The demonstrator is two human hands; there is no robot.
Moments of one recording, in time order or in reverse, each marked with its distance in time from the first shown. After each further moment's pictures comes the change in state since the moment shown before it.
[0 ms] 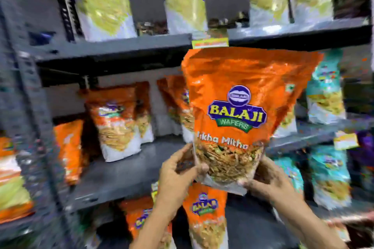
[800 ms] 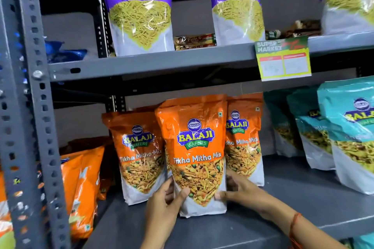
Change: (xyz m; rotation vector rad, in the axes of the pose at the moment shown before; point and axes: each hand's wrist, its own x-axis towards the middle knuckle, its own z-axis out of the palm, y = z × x) left_hand 0.110 -0.077 -0.153 0.390 0.252 -0.116; right_hand 0.218 0.070 0.128 -0.056 -0.517 0.195
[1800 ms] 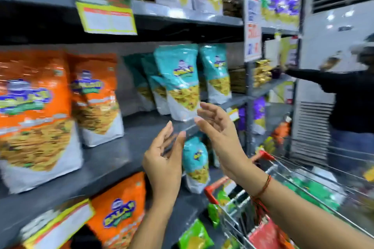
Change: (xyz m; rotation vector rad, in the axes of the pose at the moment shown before) left_hand -0.171 0.143 0.224 -0.661 -0.221 0.188; right_hand -0.273 -0.075 -0.048 -0.044 1.048 -0.241
